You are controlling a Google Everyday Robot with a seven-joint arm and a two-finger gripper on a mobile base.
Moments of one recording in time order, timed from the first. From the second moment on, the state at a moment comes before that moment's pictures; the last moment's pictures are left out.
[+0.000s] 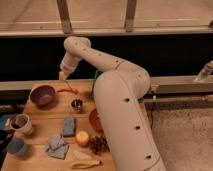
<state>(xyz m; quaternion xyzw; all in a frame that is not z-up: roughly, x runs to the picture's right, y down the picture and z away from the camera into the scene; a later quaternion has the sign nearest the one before) -0.258 -0.049 0.844 -0.36 -0.17 0.23 0.89</state>
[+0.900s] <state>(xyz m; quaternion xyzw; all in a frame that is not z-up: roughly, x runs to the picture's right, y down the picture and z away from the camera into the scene) -0.237 -0.023 0.822 -0.37 -0.14 0.25 0.88</state>
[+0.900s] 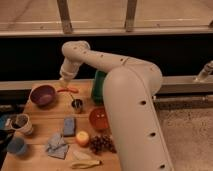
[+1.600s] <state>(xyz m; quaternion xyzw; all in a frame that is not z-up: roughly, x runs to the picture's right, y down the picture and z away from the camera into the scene) -0.325 0.003 0.748 -0.38 -0.19 0.13 0.90</state>
